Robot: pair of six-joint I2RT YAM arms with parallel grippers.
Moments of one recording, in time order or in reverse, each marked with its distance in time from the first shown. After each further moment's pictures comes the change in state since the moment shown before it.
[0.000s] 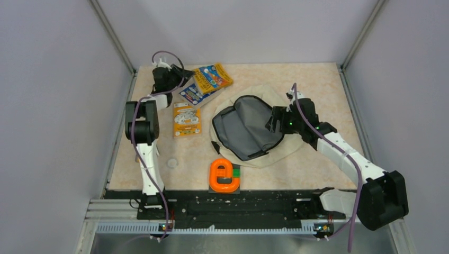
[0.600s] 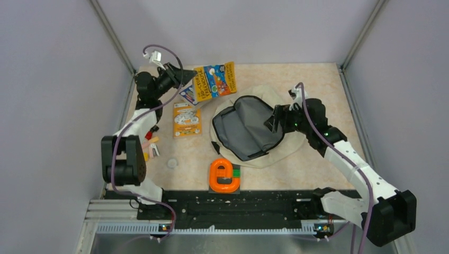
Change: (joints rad) left arm -0.023 -0.625 -0.458 0.168 0.246 0.087; right arm 0.000 -0.130 0.000 0.020 -0.084 -0.061
